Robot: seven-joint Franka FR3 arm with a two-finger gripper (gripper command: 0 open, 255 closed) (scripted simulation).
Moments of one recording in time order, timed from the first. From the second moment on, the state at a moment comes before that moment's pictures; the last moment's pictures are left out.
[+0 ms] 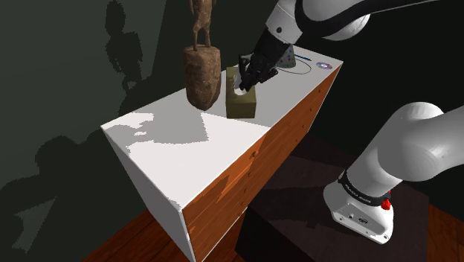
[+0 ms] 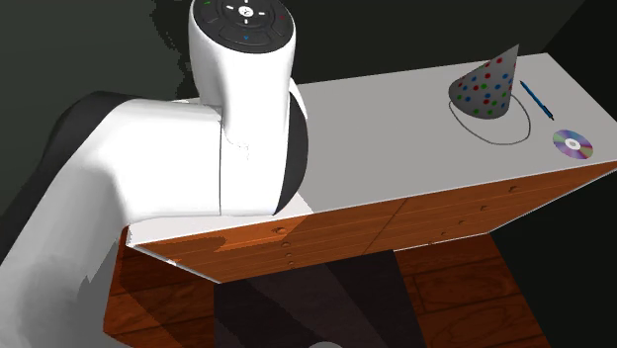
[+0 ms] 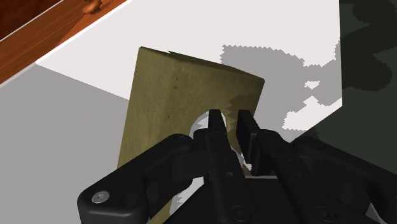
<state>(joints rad) -0.05 -0.66 0.20 -2.65 0.42 2.34 0.45</state>
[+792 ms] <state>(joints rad) -0.07 -0.70 0.18 -2.52 0.37 2.16 0.49</state>
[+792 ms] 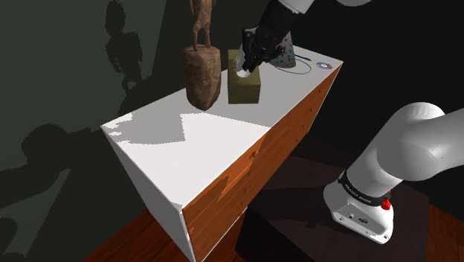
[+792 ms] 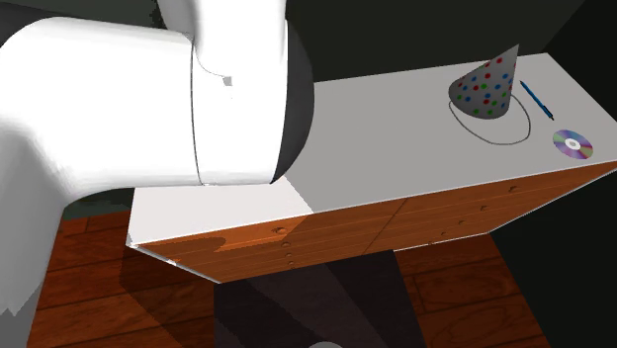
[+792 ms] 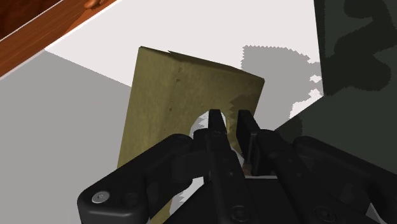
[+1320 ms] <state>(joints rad) -0.08 -0.70 0.17 -2.41 0.35 2.06 0.52</state>
